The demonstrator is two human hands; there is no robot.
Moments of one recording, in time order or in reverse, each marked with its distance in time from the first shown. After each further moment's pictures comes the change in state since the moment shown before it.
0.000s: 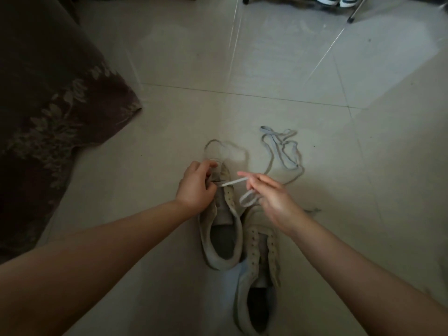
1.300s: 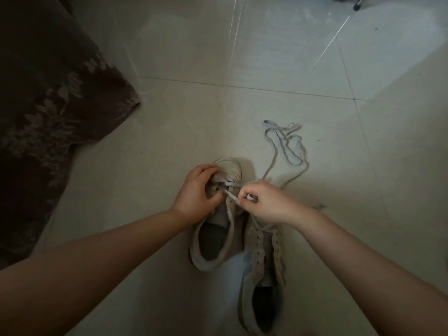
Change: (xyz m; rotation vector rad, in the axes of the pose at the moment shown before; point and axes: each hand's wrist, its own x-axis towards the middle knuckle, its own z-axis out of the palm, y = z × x) left_hand -0.014 -0.014 0.005 -0.016 -0.042 0.128; right_hand 0.009 -0.007 0.003 -1.057 -0.228 0.029
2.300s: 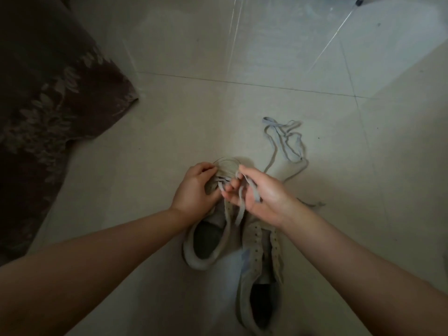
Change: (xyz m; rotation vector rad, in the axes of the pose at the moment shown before) left_hand -0.001 -0.007 0.008 0.047 0.043 0.021; right_hand -0.002 -0.039 -0.002 1.715 -0.060 0.317
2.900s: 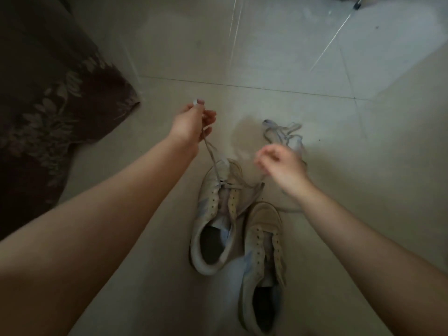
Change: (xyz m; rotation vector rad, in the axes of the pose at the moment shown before) left_hand 0.109 0.060 -0.069 -1.063 0.217 -0.685; right_hand 0.029 -0.039 -0.040 -0.997 0.390 -0.543
